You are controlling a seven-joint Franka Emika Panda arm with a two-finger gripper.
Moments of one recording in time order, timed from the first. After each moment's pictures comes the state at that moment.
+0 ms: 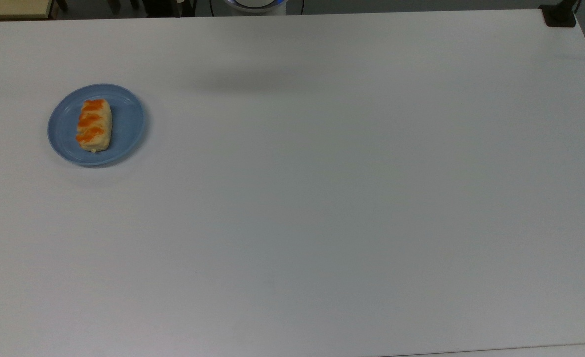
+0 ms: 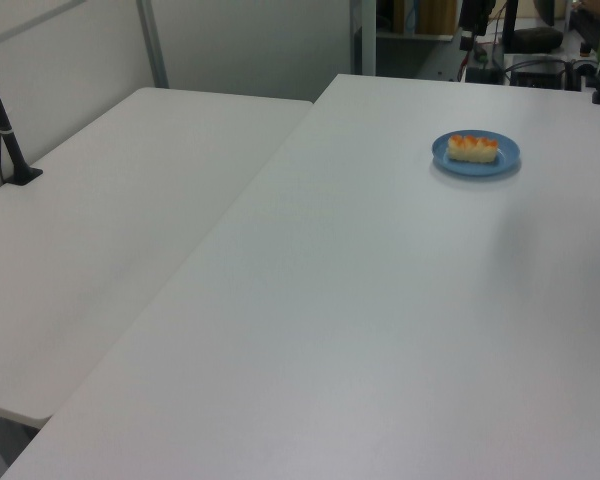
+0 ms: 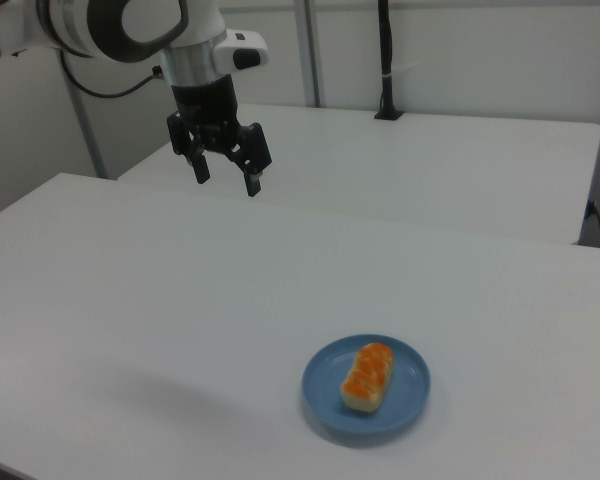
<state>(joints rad) 0.00 -0.02 -0.19 -1.61 0.02 1.67 -0.15</state>
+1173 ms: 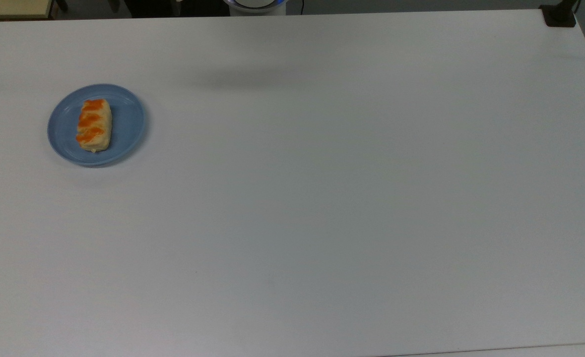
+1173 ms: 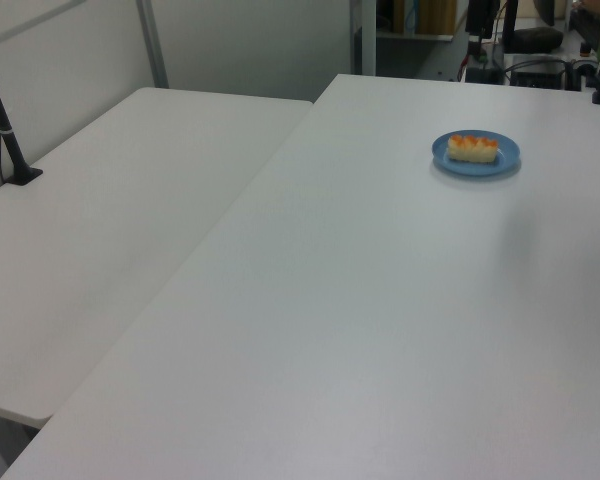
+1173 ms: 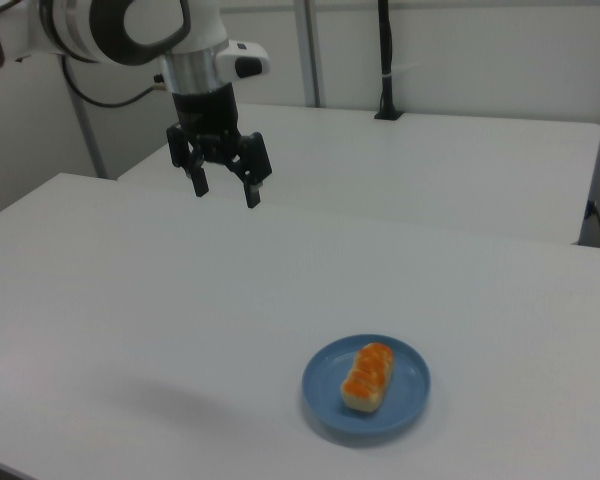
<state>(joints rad) 0.00 -0.02 -0.19 -1.62 -0.02 1.62 -0.17</state>
